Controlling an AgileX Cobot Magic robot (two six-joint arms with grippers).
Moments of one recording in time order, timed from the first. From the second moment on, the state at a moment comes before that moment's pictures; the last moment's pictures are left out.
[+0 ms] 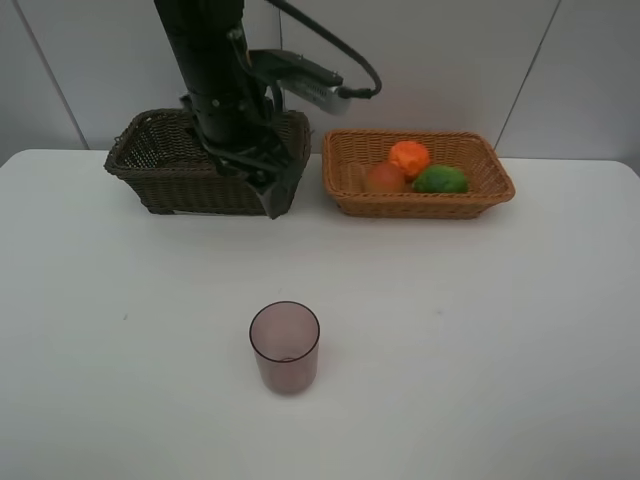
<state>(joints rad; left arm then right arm) -0.63 1.92 -1.54 0.06 1.03 0.14 0.05 0.00 -0.52 -0.08 1.06 0.03</state>
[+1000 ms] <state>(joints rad) -0.81 1.87 -1.21 0.05 0.79 0.42 0.05 0.00 -0.52 -0.08 1.06 0.03</state>
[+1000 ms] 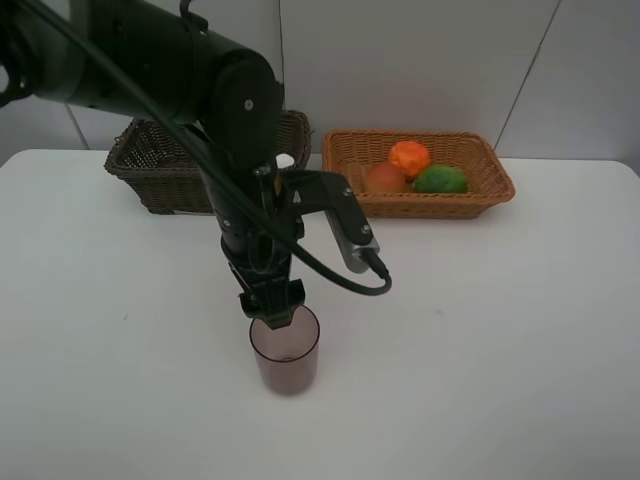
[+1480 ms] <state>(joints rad) -0.81 1.87 -1.12 0.03 0.69 0.45 0.05 0.00 -0.52 -0.08 1.06 0.03</state>
